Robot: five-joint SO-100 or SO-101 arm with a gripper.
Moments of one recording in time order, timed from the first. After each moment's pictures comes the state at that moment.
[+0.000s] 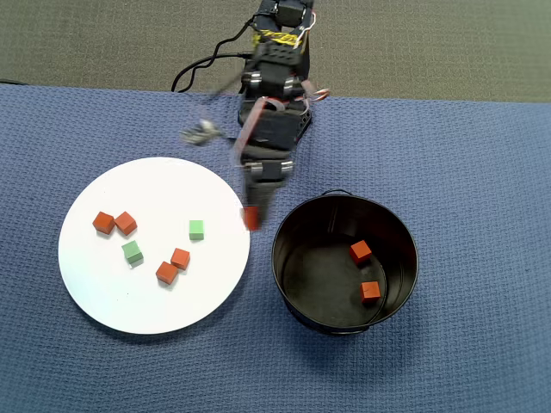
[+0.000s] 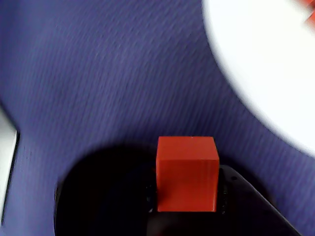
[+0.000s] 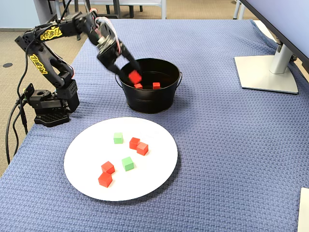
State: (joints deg) arm 0.9 124.9 109.7 61.3 -28.9
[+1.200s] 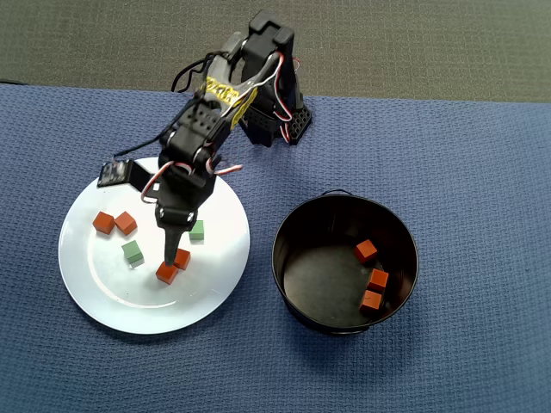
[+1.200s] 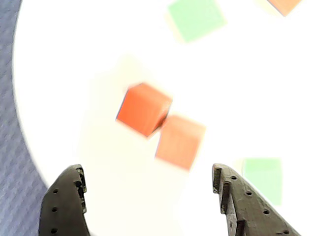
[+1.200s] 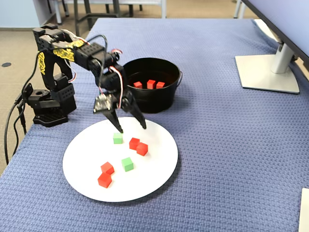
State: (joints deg) arm 31.4 84.7 94.8 58.8 -34.2
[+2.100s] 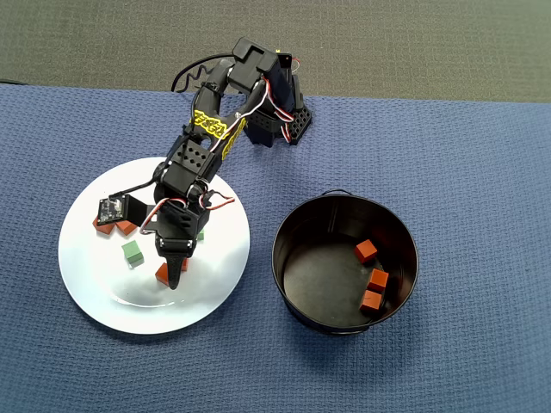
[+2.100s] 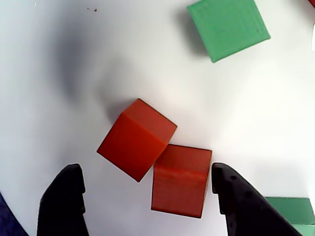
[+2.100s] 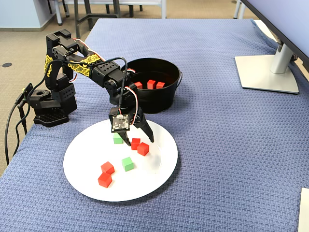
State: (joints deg) arm 29.4 70.0 87.9 54.9 -36.4
